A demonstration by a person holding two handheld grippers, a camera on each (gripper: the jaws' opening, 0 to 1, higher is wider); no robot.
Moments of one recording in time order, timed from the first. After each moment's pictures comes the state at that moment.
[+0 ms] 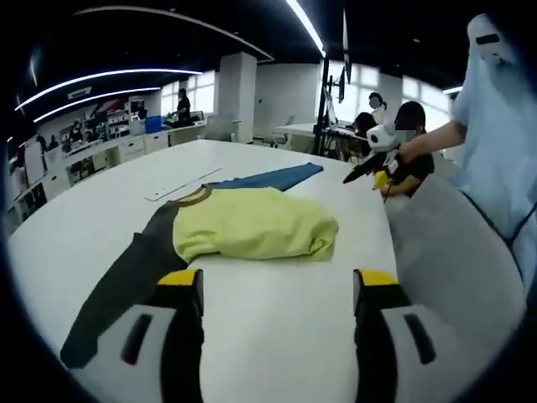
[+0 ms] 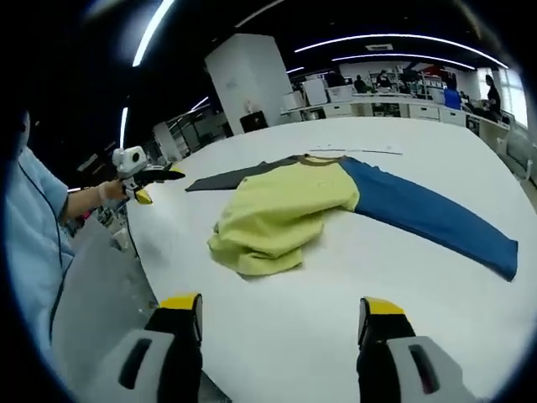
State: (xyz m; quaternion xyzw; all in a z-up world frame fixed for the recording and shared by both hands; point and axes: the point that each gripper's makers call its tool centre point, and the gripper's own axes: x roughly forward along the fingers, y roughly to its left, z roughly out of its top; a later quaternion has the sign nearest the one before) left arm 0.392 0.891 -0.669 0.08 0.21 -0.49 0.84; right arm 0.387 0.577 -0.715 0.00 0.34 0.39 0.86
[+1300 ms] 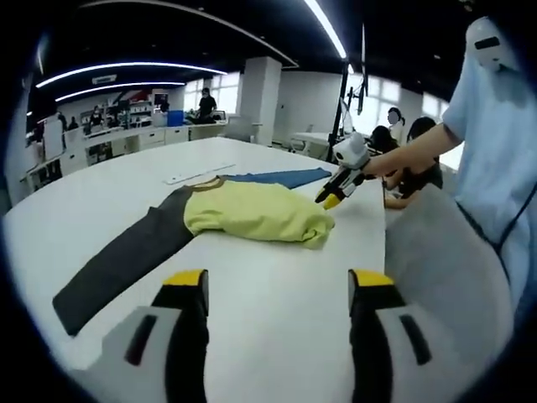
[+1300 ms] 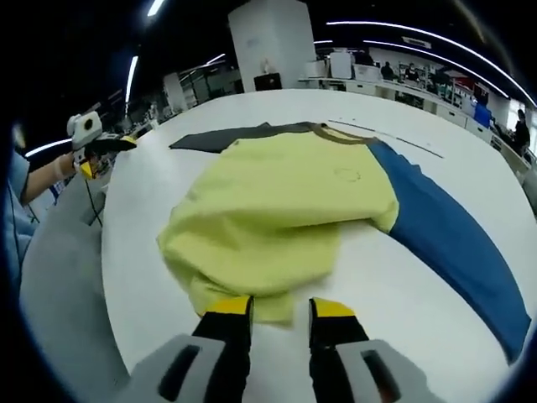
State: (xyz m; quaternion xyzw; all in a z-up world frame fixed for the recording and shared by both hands) left arm 0.359 0.925 -0.668 0.03 0.21 -0.45 0.87; right arm 0.447 0.627 -0.771 -0.11 0.40 0.40 0.82
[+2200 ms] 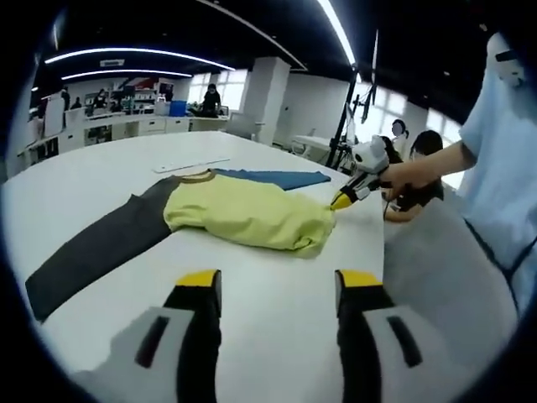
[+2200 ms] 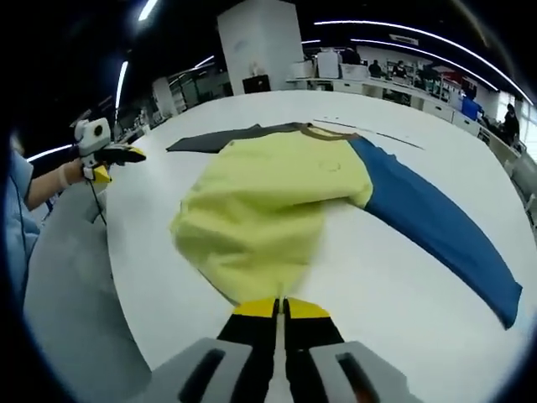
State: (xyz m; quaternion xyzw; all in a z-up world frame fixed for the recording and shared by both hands) left arm 0.376 0.878 -0.688 -0.01 0.24 -0.44 0.87; right arm 0.413 0.588 -0.753 -0.08 0.40 0.37 0.84
